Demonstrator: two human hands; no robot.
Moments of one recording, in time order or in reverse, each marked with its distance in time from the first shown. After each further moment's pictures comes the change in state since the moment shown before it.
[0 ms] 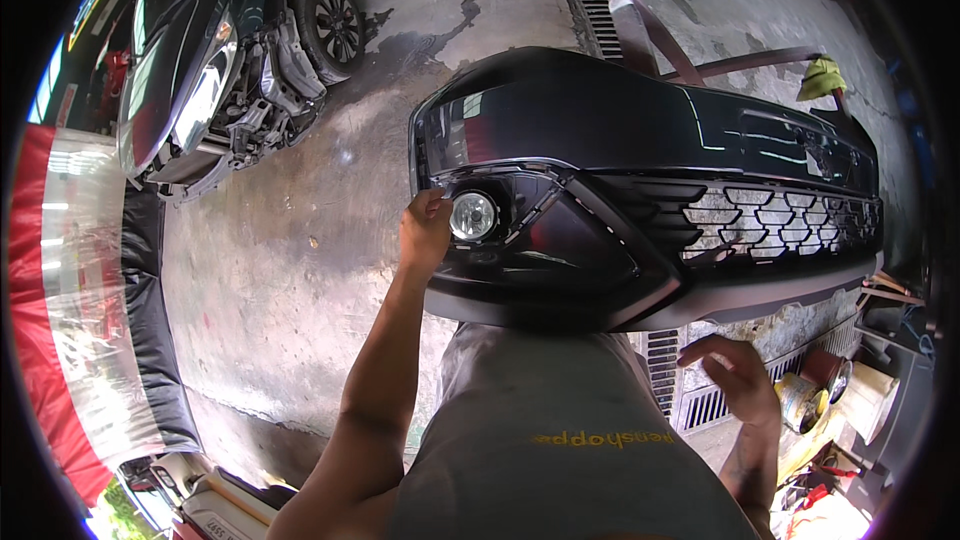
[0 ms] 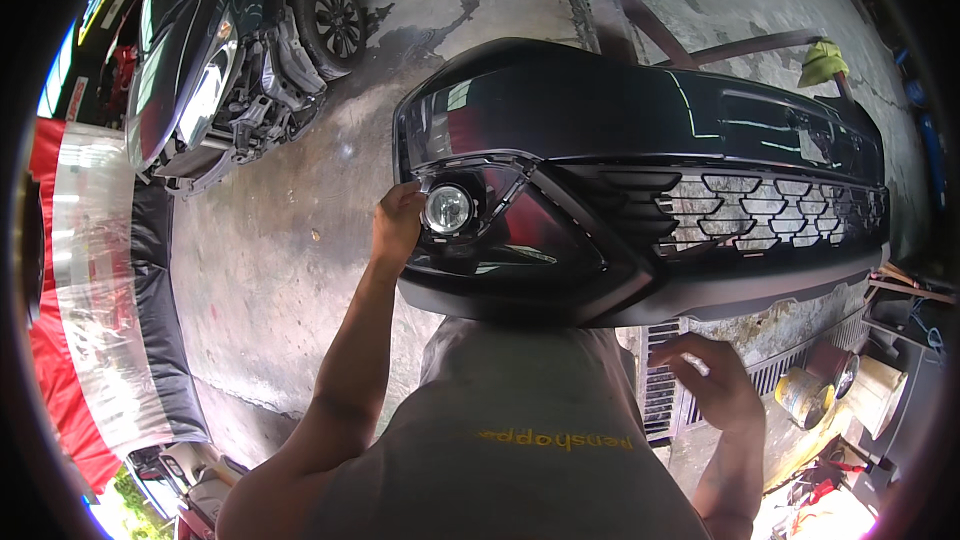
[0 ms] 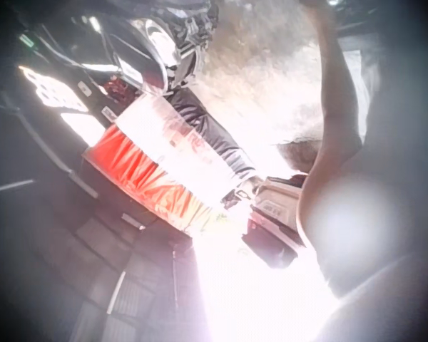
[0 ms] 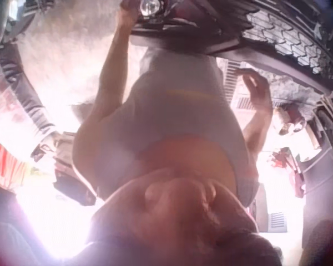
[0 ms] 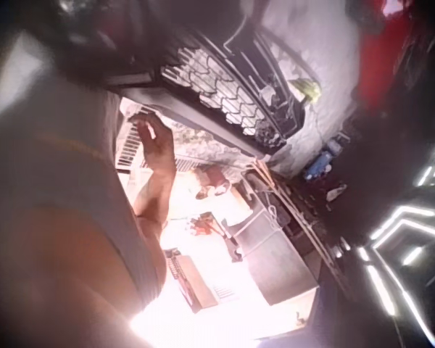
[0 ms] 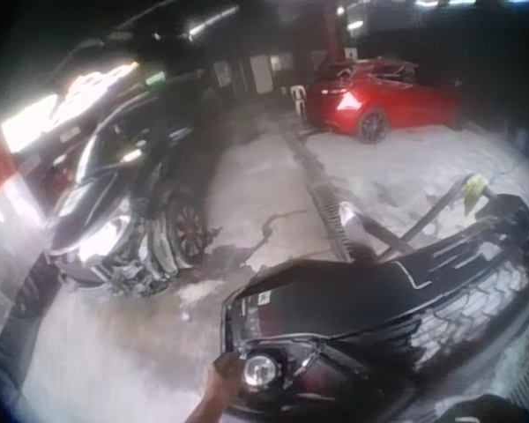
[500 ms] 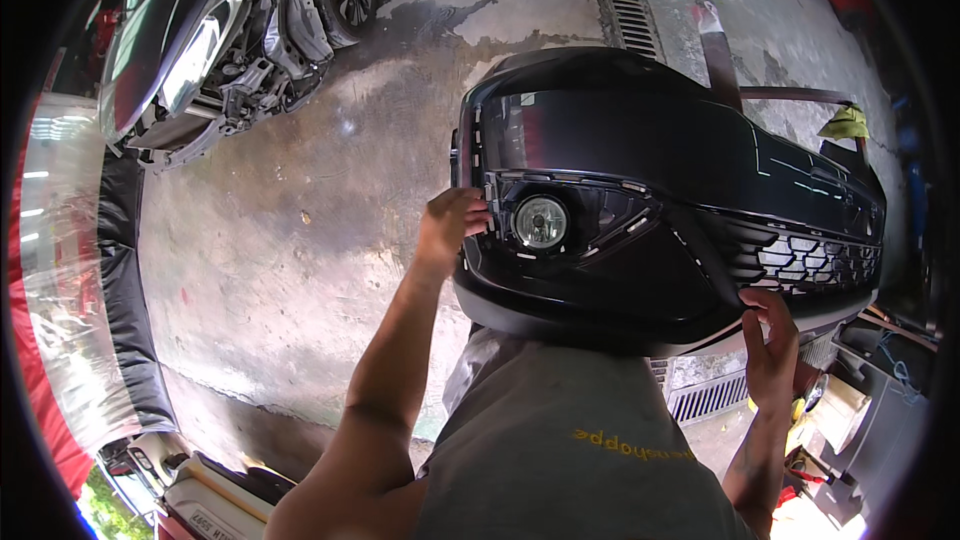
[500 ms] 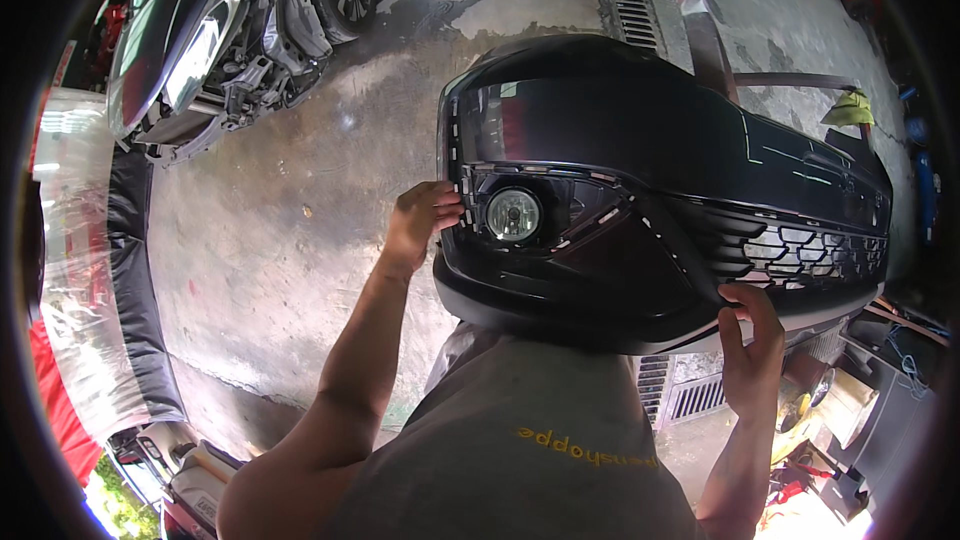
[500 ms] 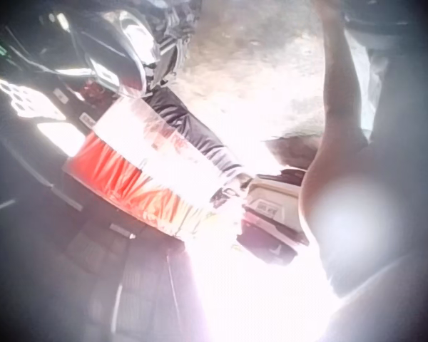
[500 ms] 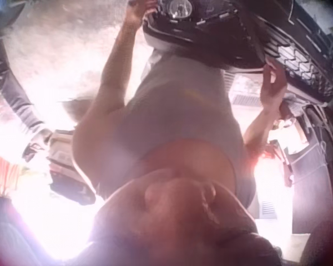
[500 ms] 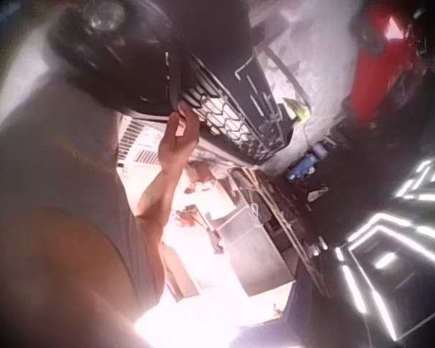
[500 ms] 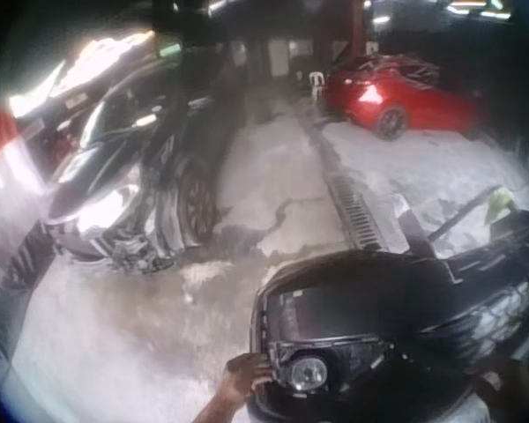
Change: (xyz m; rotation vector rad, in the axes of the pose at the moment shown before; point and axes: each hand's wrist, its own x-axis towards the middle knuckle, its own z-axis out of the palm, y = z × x) left_hand 0.047 -0.059 -0.050 -0.654 -0.298 -0.398; right_hand 0.088 -0.053 0.062 -0.446 0.509 -0.043
